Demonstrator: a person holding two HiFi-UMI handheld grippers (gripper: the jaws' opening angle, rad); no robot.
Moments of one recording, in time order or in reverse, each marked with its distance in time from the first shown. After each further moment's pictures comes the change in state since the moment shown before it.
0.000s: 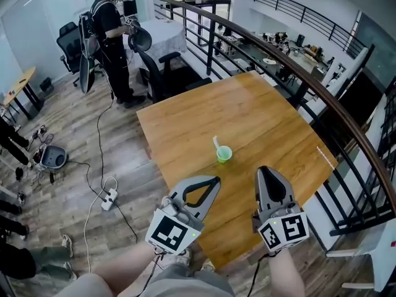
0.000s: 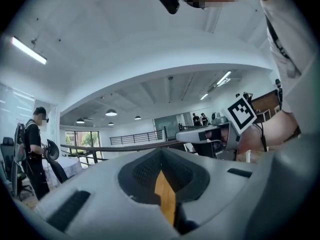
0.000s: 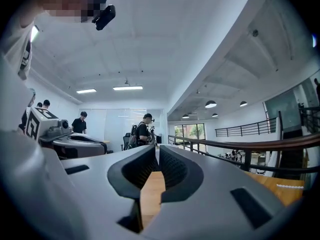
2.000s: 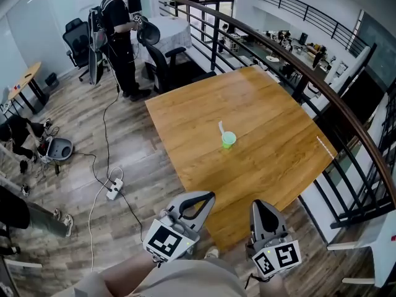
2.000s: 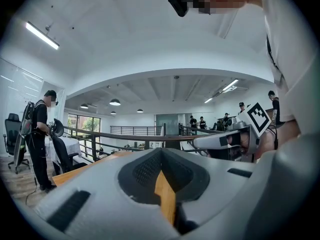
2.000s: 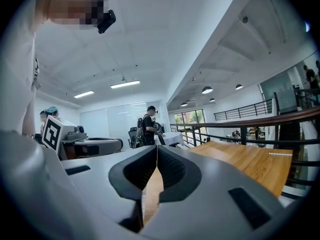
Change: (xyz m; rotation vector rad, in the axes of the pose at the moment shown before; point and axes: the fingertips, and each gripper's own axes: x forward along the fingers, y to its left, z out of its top) left arm -0.093 -0.074 -0.013 -0.186 0.050 0.011; right arm -0.133 0.085 -0.031 0.137 0.112 0.011
